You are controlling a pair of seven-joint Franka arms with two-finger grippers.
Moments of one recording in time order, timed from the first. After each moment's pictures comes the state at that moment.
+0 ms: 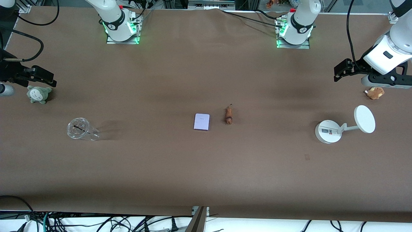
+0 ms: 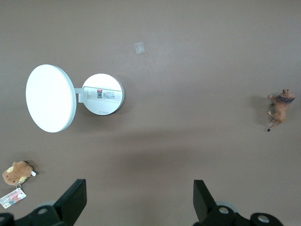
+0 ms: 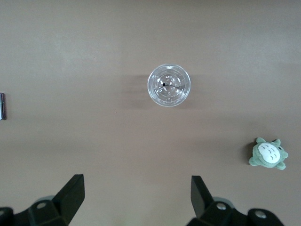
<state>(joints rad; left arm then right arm) -0.01 -0.07 -0.05 -1.77 0.00 1.66 0.01 0.09 0.09 -0.11 -1.50 0.02 1.54 -0.02</state>
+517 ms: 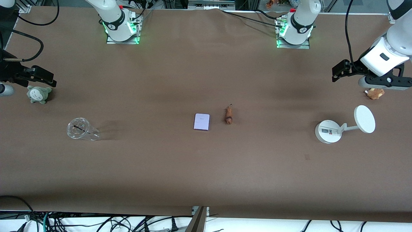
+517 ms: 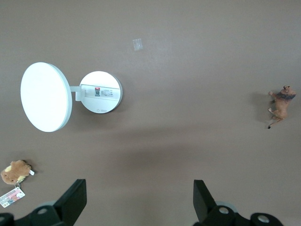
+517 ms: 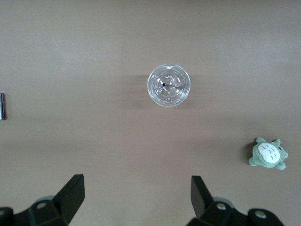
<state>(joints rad) -0.01 -0.05 -0.05 -1.77 0.00 1.66 0.01 0.09 0.09 -0.11 -1.50 0.02 1.54 -0.02</state>
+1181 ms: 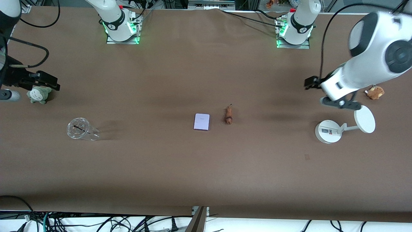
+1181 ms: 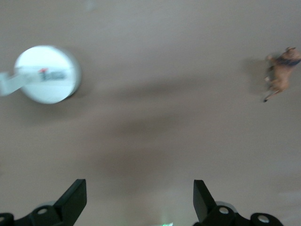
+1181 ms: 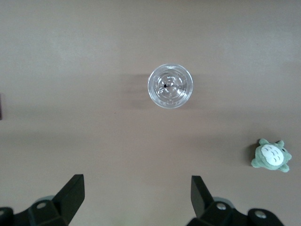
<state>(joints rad) -0.03 0.14 -0.14 -1.79 -0.05 1.70 0.01 0.09 0.14 -0.11 -1.50 0.02 1.56 -0.02</state>
